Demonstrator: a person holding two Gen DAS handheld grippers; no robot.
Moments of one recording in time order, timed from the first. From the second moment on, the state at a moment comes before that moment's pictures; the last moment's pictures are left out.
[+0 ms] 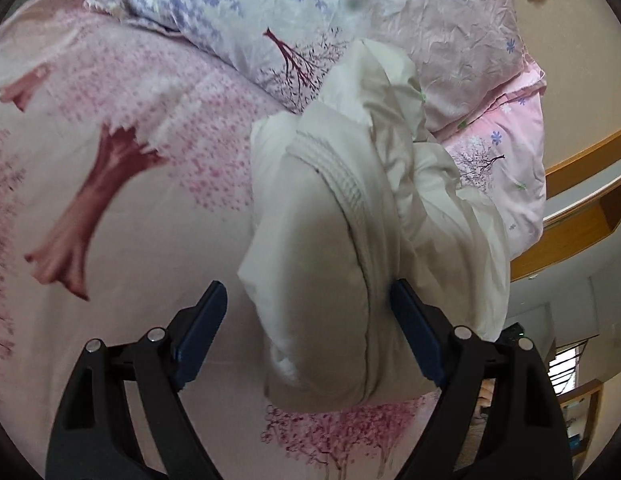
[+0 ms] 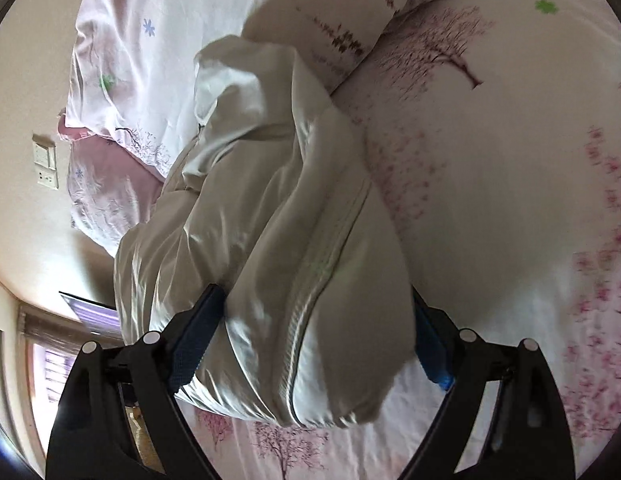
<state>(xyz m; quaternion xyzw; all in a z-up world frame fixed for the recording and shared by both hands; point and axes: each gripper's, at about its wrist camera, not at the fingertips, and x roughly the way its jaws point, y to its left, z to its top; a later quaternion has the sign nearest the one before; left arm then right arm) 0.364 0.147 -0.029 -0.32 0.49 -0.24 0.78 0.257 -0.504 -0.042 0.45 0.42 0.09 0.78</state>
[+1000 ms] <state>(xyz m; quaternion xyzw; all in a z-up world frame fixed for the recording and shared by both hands) 0.289 0.155 0.020 -0.38 0.44 -0.27 0.77 0.159 -0.470 -0.007 0.51 0.39 0.07 0.77</state>
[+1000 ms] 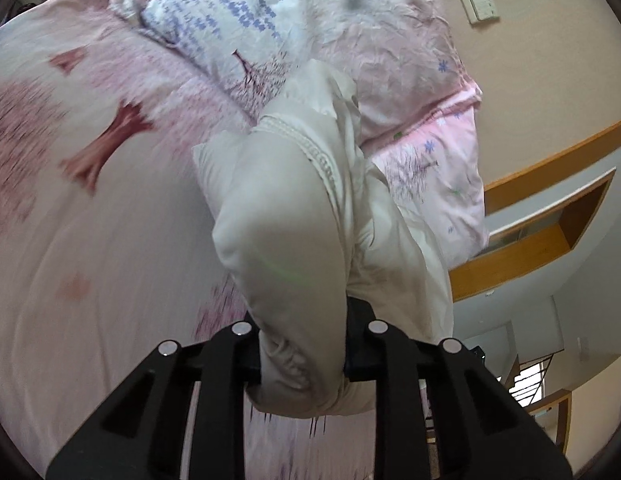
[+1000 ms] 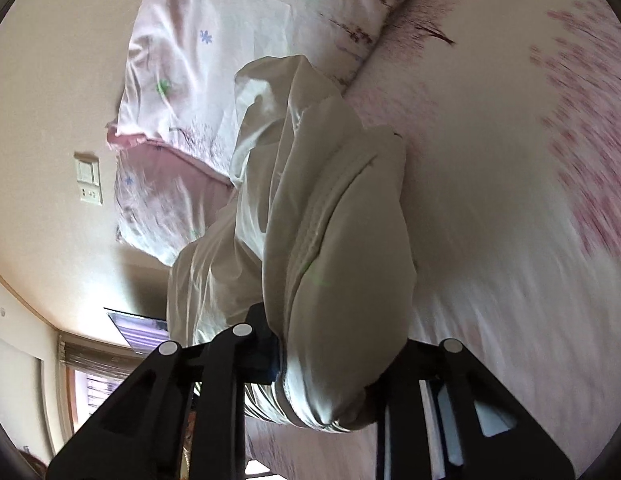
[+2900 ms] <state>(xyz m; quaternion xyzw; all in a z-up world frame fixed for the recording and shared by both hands) 0.321 0.179 0.004 -0.31 0.46 -0.23 0.80 0.274 -0.202 0.030 0.00 0.40 0.04 0.92</state>
